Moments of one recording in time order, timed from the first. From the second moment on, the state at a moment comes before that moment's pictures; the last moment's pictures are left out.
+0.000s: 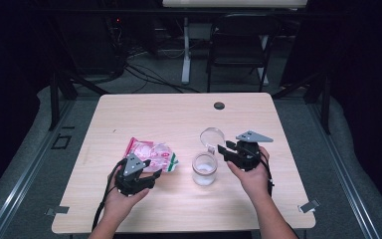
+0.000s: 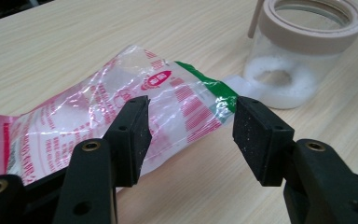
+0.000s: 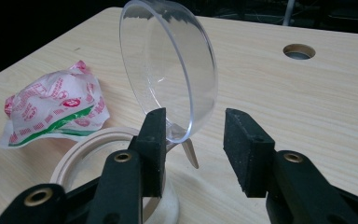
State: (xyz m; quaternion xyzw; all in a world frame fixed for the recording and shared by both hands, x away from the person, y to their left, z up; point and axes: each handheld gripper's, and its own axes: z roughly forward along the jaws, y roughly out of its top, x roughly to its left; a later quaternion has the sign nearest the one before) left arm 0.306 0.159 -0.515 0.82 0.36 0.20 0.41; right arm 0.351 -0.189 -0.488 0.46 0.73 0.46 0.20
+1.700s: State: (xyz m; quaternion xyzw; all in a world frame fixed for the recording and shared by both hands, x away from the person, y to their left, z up) left arm 0.322 0.113 -0.556 0.86 0.26 0.36 0.27; right arm 0.332 -0.198 -0.498 0.47 0.73 0.45 0.21
